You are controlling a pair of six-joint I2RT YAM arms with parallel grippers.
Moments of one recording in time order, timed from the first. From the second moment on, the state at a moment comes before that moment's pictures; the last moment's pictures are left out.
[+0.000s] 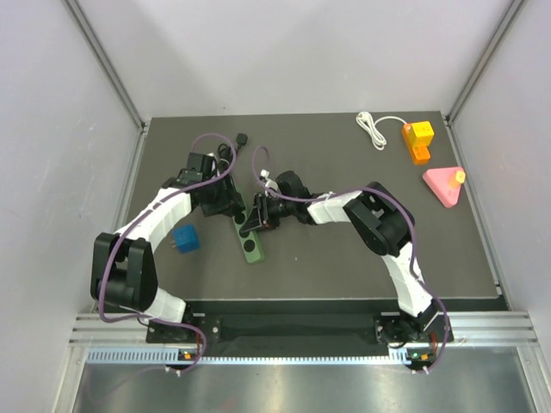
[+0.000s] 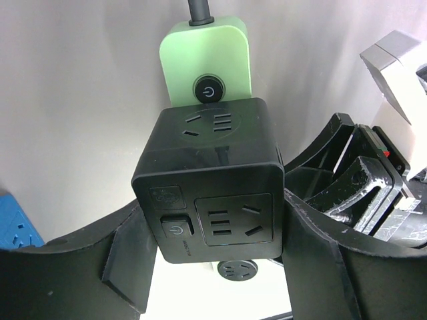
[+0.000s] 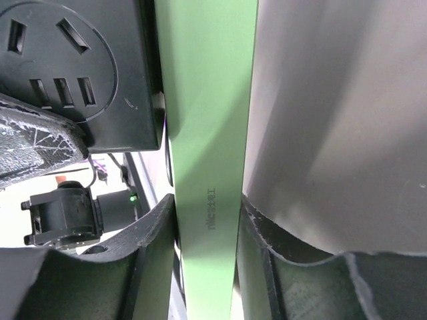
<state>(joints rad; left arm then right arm) -0.22 1.49 1.04 -0.51 0.15 -0.52 0.75 2.20 1.31 0.30 -0.71 0.82</state>
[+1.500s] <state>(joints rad) -0.22 1.44 0.97 -0.45 0.12 -0.63 0.74 2.27 1.28 0.52 -0.71 1.00</state>
